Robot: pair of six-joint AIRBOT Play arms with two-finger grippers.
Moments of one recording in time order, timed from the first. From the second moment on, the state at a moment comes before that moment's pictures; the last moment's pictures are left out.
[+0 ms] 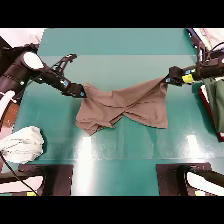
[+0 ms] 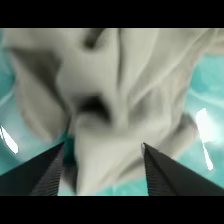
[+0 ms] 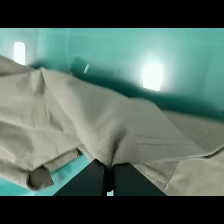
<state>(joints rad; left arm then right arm) -0.16 -1.41 1.37 1.04 -1.36 -1.26 -0.03 -1.23 1.34 -1.01 1.26 1.52</state>
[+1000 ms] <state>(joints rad) -0.12 -1.38 0.89 0.84 -1.12 -1.13 -0.13 -1.18 1.39 -1.02 1.29 1.52</state>
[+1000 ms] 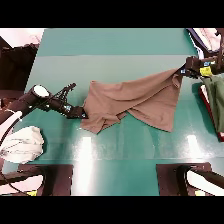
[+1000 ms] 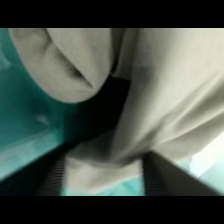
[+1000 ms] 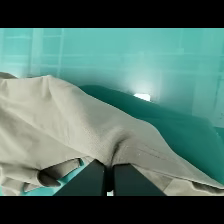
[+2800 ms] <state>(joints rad) -0.12 -0.90 1.94 1.26 -1.32 -1.40 -0.14 -1.04 1.98 -1.11 1.65 1.65</state>
